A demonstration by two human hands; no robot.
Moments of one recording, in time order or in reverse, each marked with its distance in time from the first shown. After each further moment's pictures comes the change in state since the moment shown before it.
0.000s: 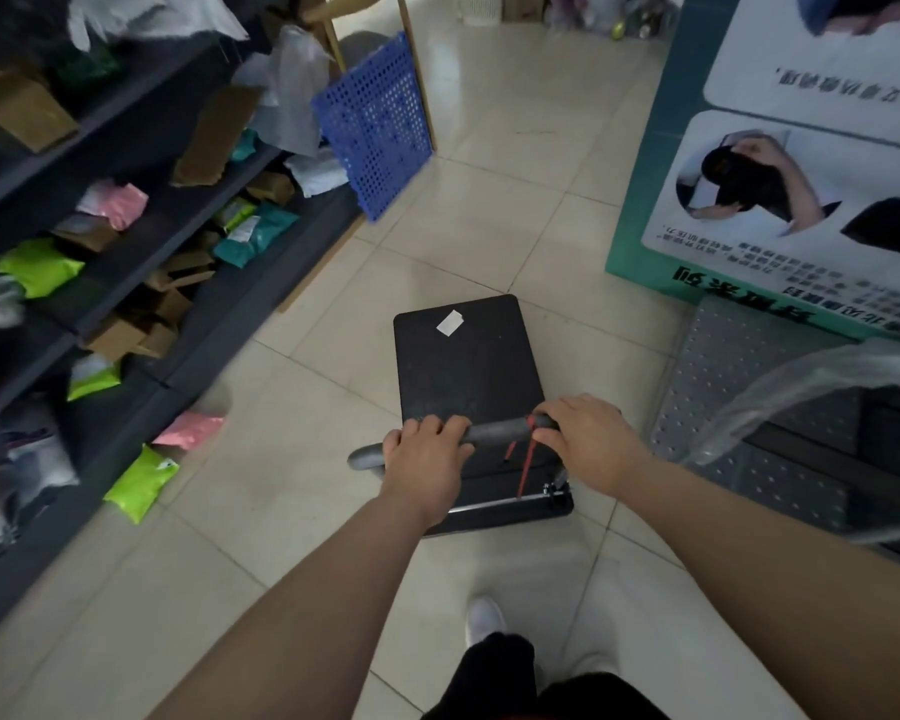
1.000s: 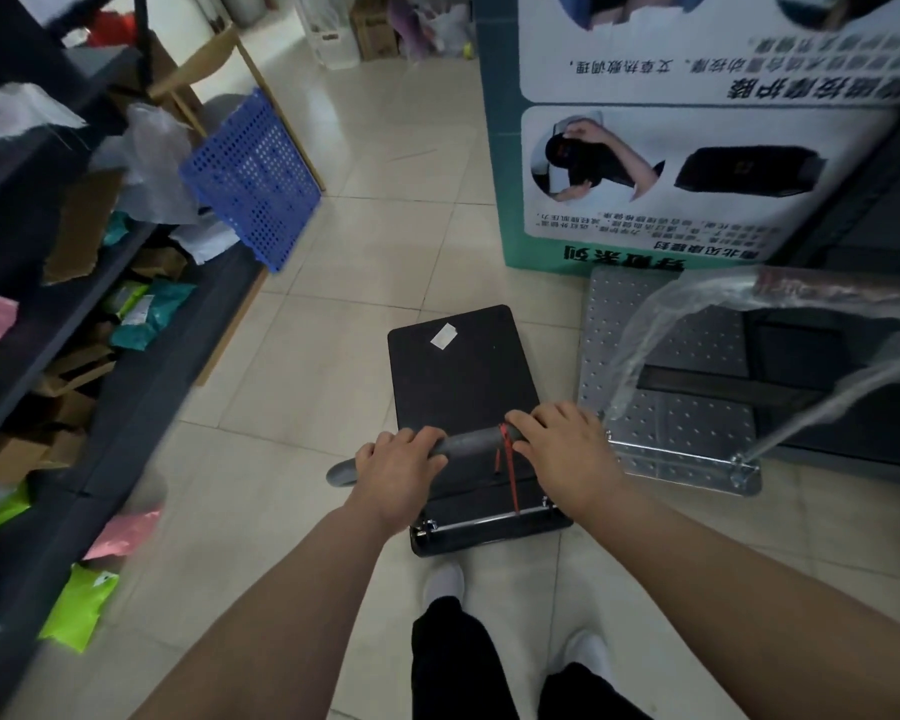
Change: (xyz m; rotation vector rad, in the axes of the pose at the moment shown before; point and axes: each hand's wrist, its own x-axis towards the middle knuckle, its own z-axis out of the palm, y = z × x) left_hand 0.007 0.086 0.020 0.036 -0.100 0.214; right_hand -0.095 0.072 0.021 -0.098 0.295 0.208
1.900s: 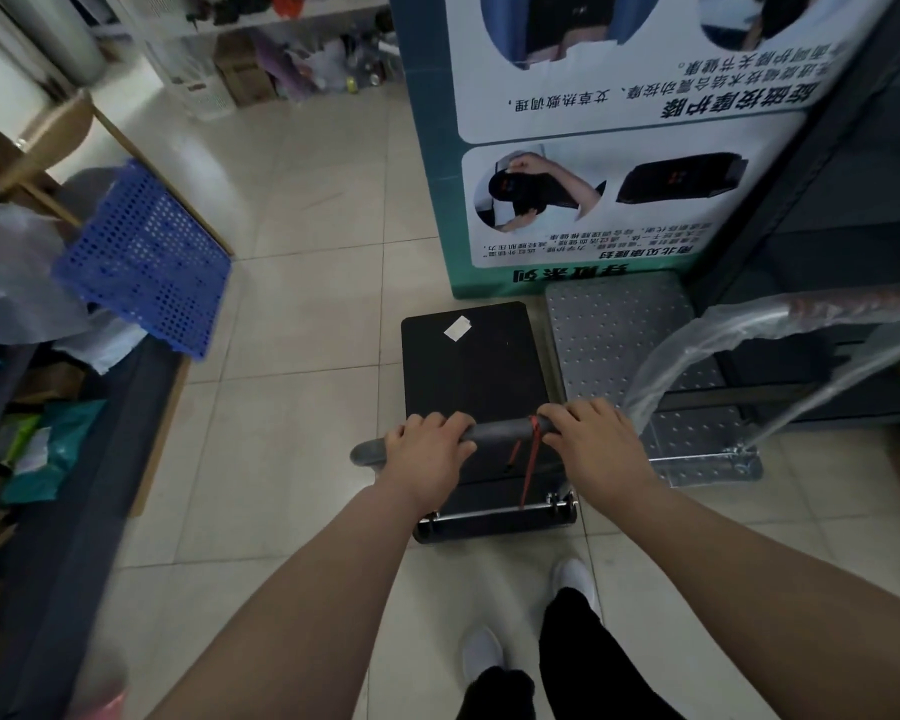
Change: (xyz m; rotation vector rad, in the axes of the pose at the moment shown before) left_hand 0.185 -0.051 -0.070 0.106 -0.082 0.356; right_hand 0.132 -0.020 -0.006 0.055 0.017 0.396
